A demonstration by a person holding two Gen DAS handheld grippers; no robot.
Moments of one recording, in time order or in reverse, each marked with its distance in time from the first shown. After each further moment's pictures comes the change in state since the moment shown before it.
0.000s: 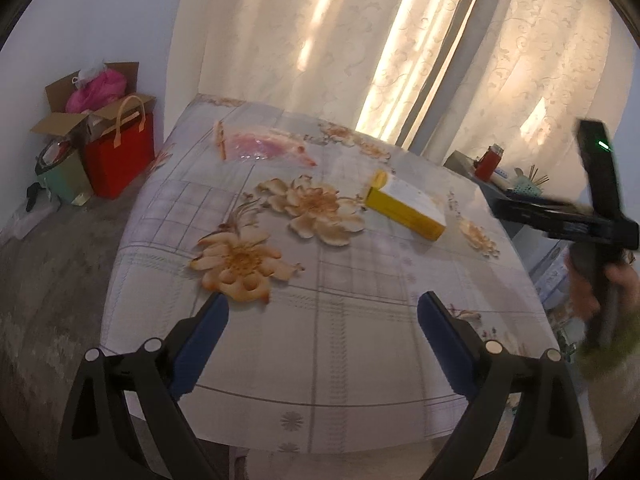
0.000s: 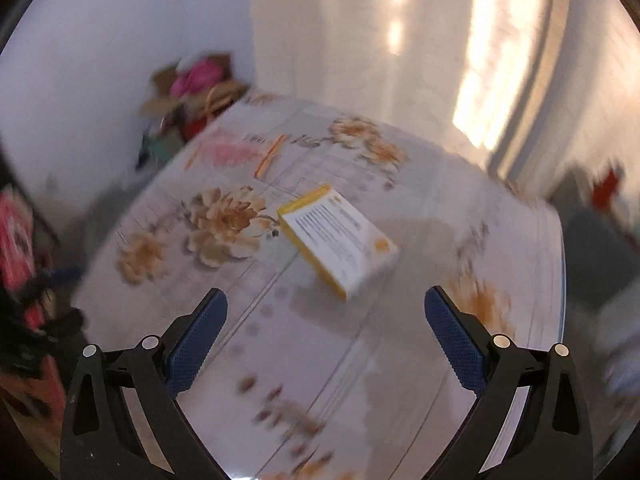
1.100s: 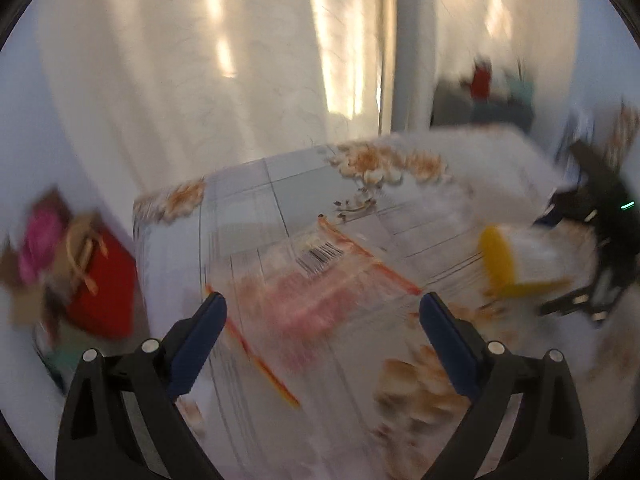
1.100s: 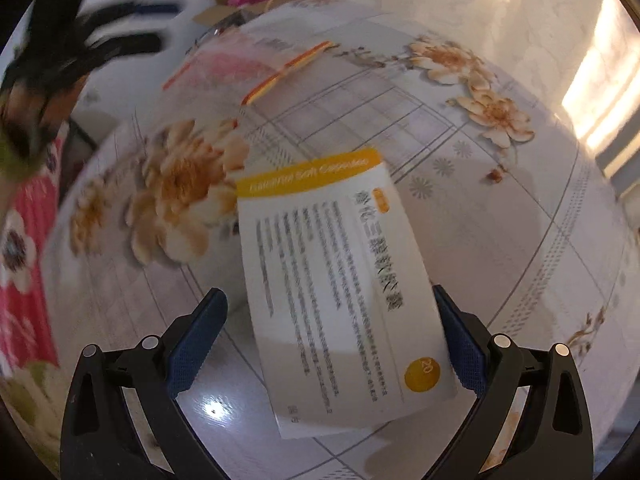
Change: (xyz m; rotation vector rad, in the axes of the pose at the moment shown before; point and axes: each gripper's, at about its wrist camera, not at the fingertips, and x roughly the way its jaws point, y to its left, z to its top) left arm 0.179 0.037 0.199 0.580 0.146 0.027; right arm 0.132 -0.017 0.026 -0.204 0.270 0.241
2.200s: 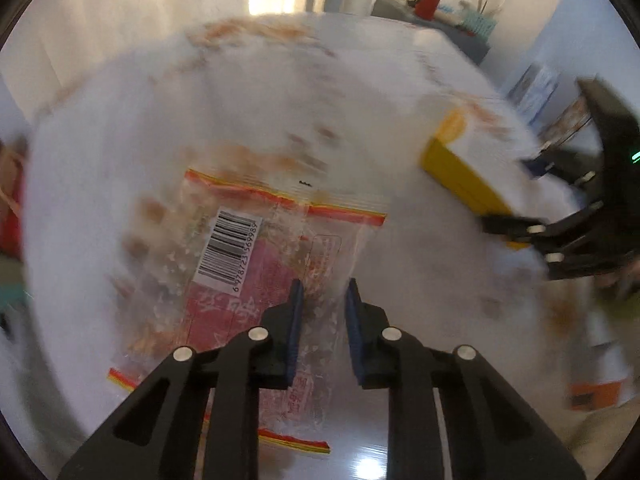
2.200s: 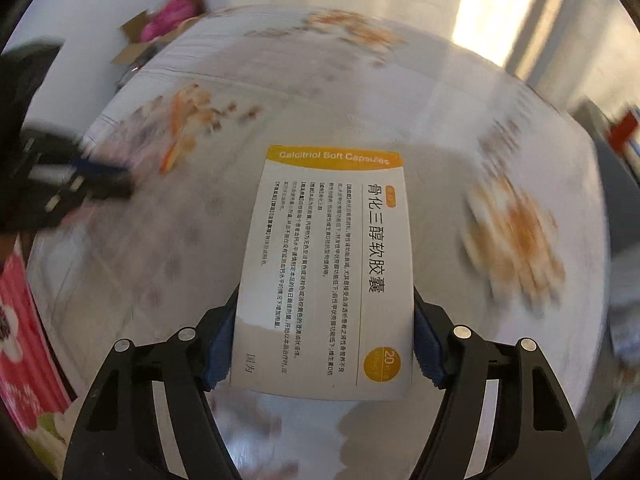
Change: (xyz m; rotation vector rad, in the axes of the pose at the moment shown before) left arm -0.040 -0.134 -0.062 -0.164 0.314 -0.316; right arm -0.071 0.046 -0.136 0.380 -0.042 -0.203
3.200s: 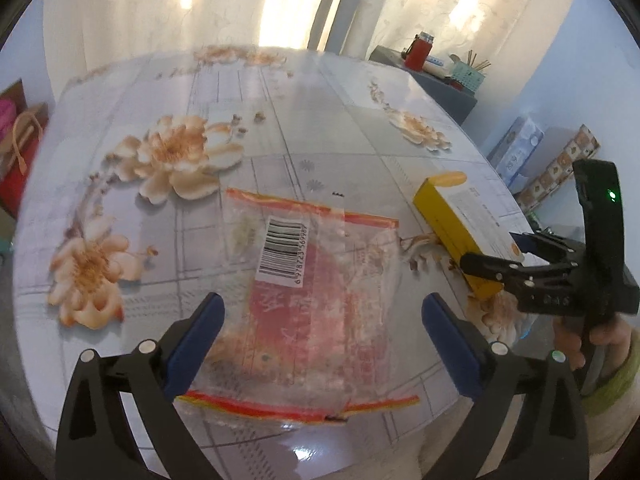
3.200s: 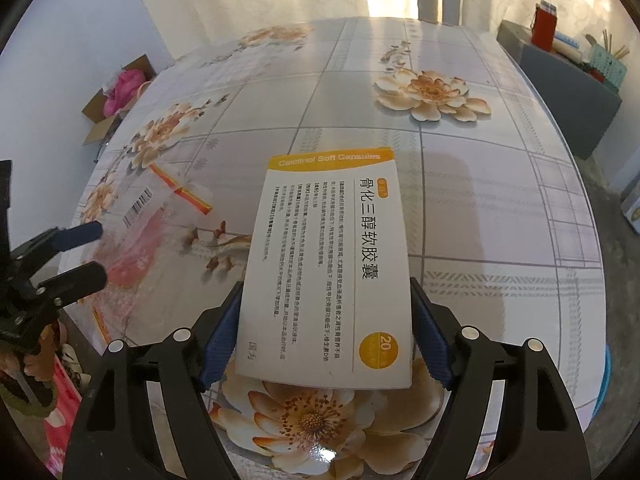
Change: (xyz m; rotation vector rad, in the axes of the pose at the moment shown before) left arm -0.027 -0.049 -0.086 -0.090 -0.218 0.019; right arm -0.036 -0.001 -0.097 0.311 -0.101 0.019
